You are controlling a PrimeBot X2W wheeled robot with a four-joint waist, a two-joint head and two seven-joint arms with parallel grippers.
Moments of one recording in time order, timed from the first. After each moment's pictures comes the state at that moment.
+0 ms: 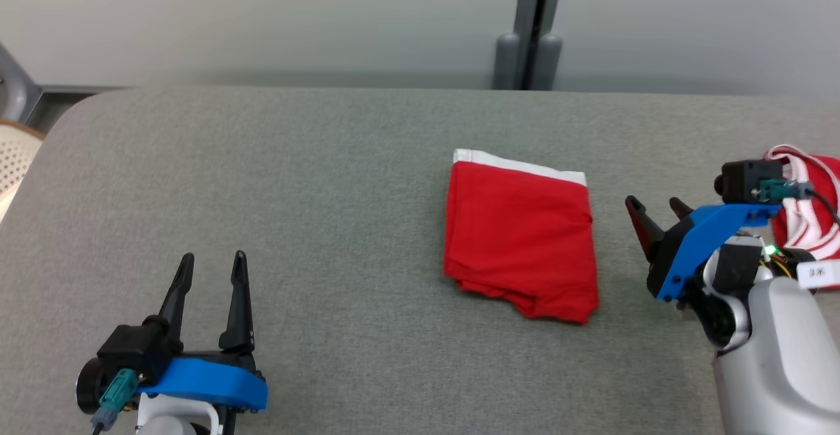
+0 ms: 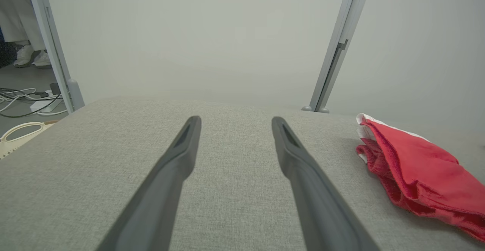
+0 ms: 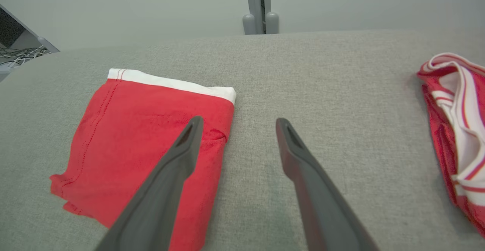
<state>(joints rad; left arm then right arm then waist) -0.10 0.18 -0.15 0.27 -0.34 -0.05 -0.26 -0.44 -0.06 -0.11 0.38 0.19 0.13 0.42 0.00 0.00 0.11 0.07</state>
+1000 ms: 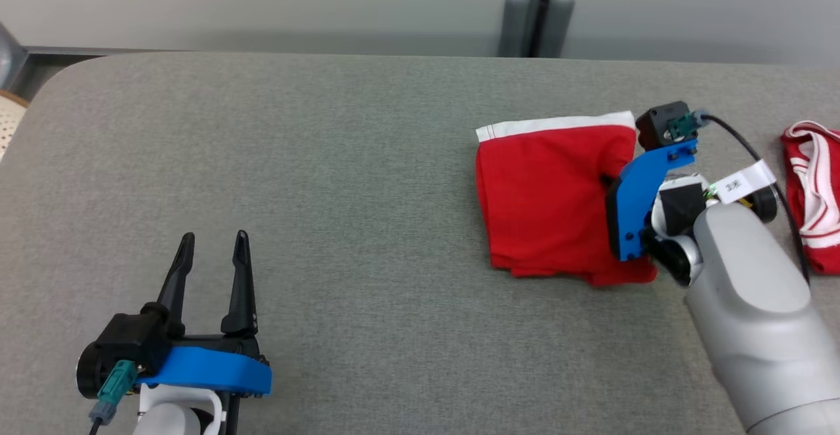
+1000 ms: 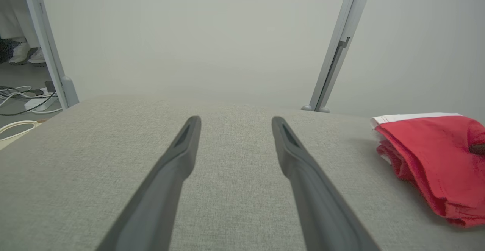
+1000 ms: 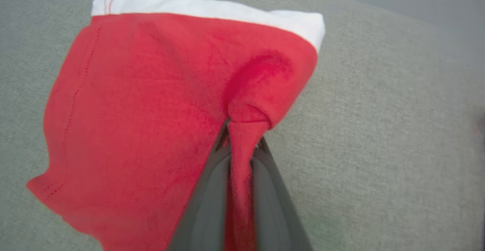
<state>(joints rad) -0.12 0.13 -0.10 0.24 -0.29 -0.09 -0.26 -0.75 -0.12 0.12 0.82 0.15 0.13 0.45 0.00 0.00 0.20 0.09</state>
